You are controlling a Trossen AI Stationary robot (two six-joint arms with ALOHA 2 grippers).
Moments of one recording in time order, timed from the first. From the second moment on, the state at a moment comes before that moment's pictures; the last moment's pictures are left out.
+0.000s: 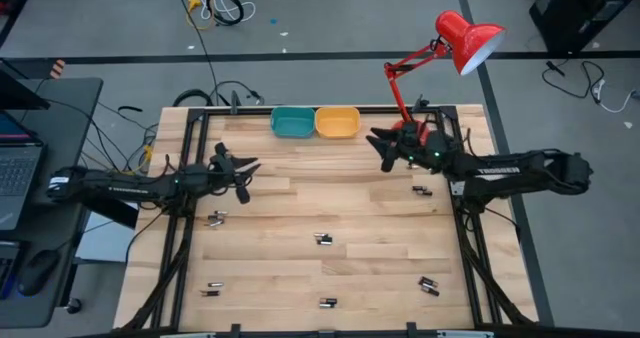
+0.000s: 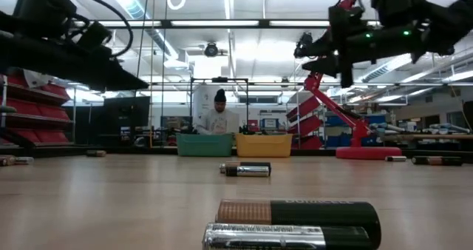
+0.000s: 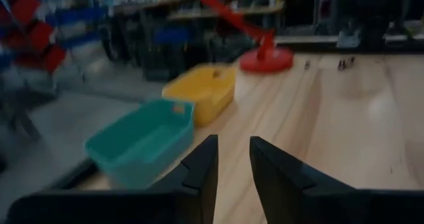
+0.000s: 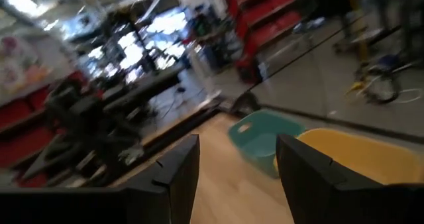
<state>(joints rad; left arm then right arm) 0.11 0.60 0.04 0.41 -0.43 0.04 -0.37 1.11 0.35 0.74 0.10 0.42</state>
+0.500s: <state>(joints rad) 0.28 0.93 0.45 -0.40 -0.57 -0.43 -0.31 1.33 0.45 0.62 0.02 0.32</state>
